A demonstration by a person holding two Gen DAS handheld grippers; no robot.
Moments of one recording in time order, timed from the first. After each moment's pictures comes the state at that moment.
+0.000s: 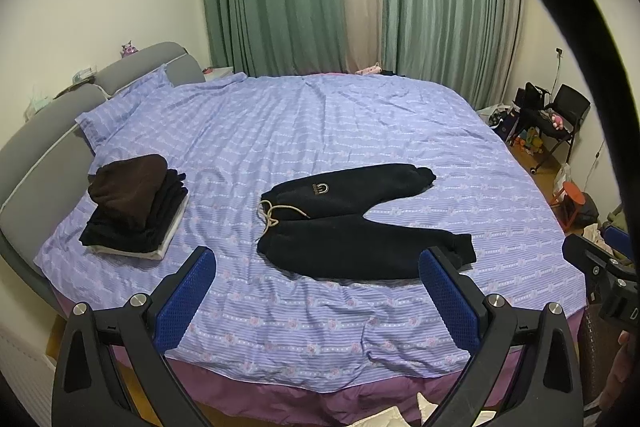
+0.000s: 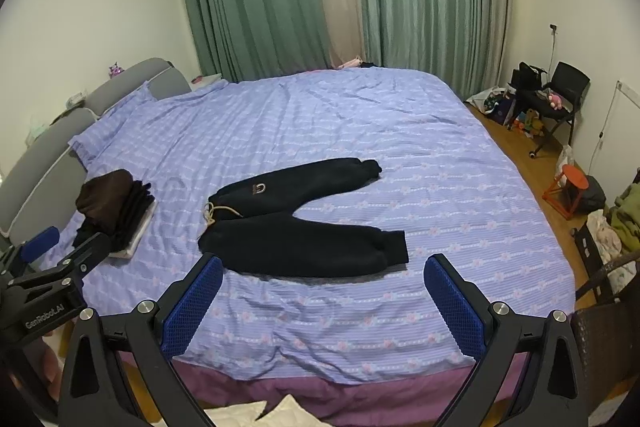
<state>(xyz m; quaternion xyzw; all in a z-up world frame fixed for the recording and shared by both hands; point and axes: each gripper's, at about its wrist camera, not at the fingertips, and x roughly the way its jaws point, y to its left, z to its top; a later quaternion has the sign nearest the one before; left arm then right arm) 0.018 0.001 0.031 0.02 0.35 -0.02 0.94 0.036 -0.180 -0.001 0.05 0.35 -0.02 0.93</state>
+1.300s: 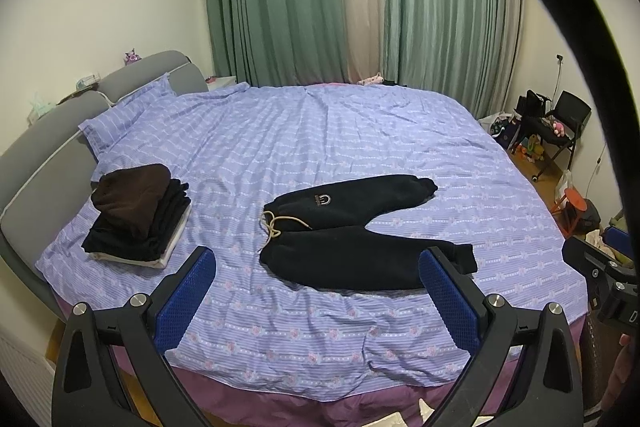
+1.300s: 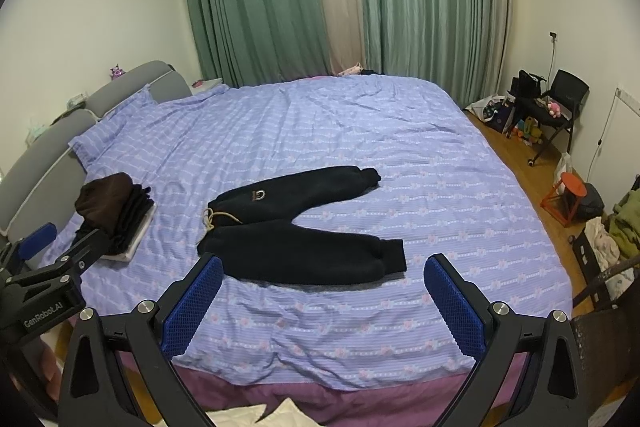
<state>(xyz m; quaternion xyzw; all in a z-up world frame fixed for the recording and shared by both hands) 0.012 0.007 0.027 0.02 0.33 -0.01 0.94 0.036 -0.181 0.001 0.04 0.34 -0.02 0.94</state>
